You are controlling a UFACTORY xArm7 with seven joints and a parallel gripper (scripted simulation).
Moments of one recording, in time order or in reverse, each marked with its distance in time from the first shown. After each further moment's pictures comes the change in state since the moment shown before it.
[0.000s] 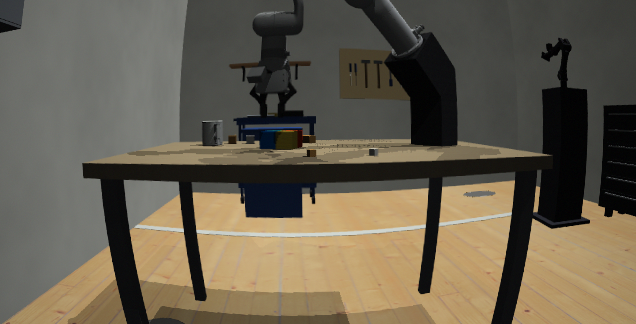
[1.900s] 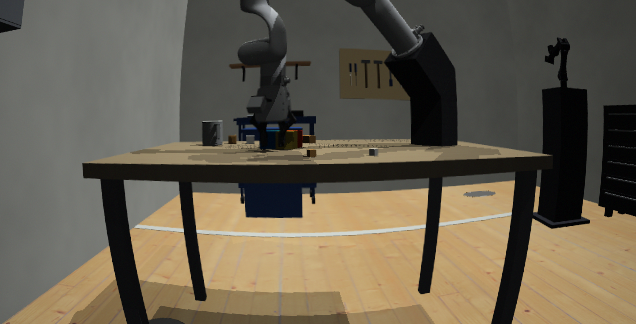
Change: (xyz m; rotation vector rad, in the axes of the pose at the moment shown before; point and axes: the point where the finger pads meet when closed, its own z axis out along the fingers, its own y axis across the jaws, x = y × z) arm -0.003 -0.001 0.082 0.009 0.002 0.001
